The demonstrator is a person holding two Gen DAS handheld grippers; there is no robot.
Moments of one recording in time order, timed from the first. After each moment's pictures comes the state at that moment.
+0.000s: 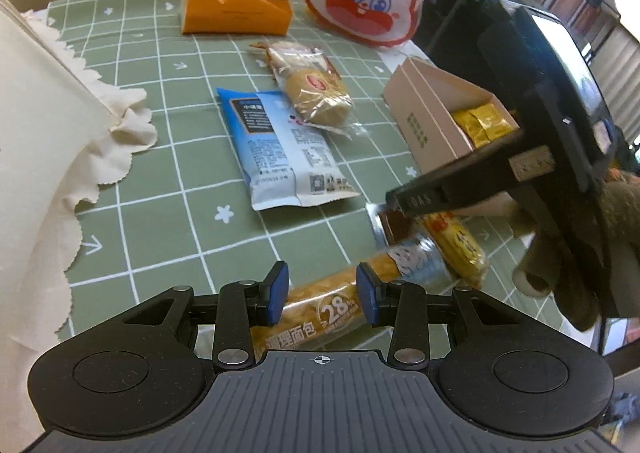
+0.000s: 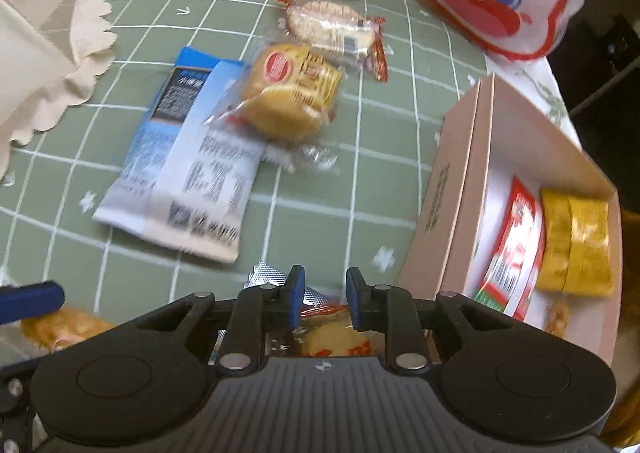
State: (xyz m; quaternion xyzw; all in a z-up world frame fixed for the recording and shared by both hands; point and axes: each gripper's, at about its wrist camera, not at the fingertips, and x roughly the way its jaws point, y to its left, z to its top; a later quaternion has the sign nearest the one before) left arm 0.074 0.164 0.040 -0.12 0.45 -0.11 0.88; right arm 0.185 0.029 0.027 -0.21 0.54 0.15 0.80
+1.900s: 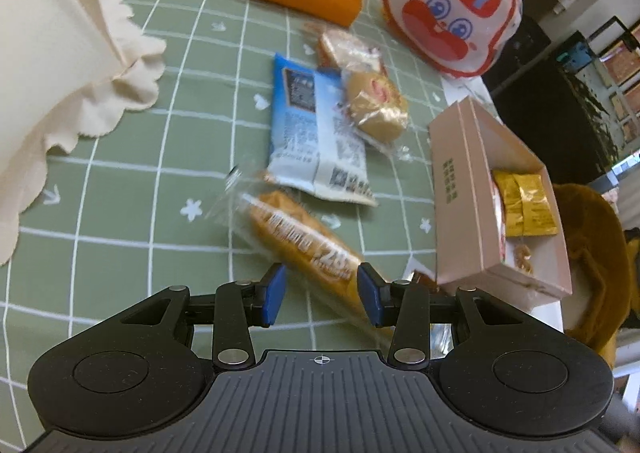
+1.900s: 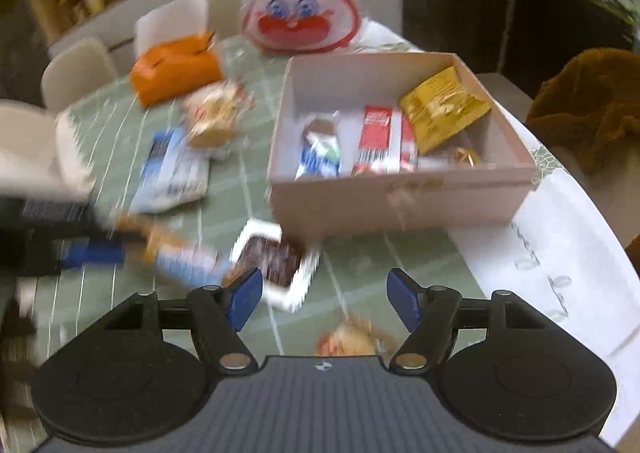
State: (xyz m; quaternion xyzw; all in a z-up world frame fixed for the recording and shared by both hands) left arm 0.117 0.142 0.033 -0.26 0.48 0.00 0.84; right arm 0.085 -0.107 0.050 0.05 0.43 0.06 0.90
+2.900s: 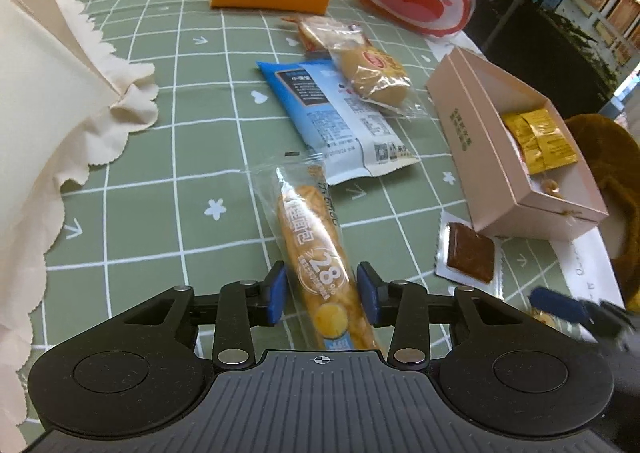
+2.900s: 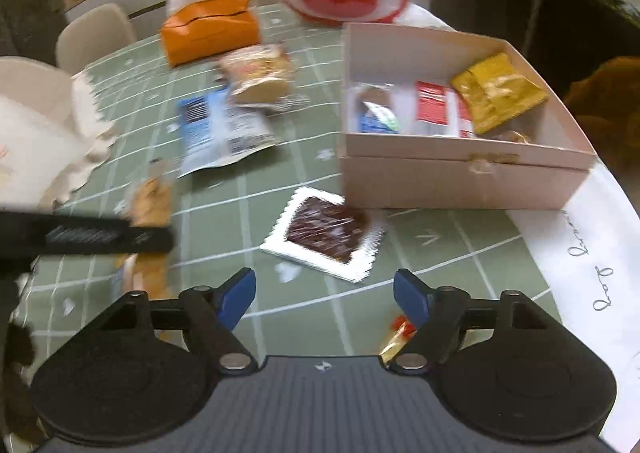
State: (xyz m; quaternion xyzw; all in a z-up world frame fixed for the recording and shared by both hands) left arm 0.106 0.138 0.026 -0.14 0.48 -0.03 0.86; right arm 0.085 -0.060 0.041 0.00 0.46 0.08 0.88
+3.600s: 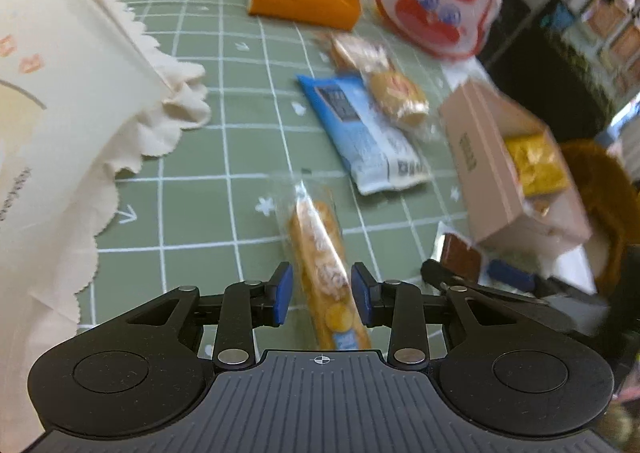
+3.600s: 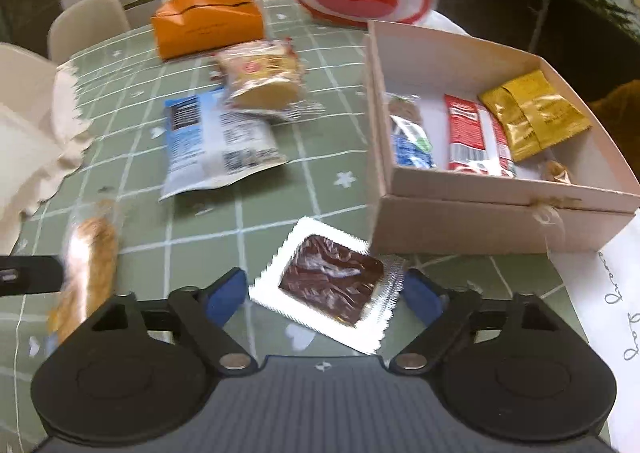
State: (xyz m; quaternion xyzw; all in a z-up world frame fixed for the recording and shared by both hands) left arm 0.091 0.169 0.043 -0.17 0.49 -0.02 0.86; right arm 0.118 -0.028 0.019 -0.03 0.45 0.09 0.89
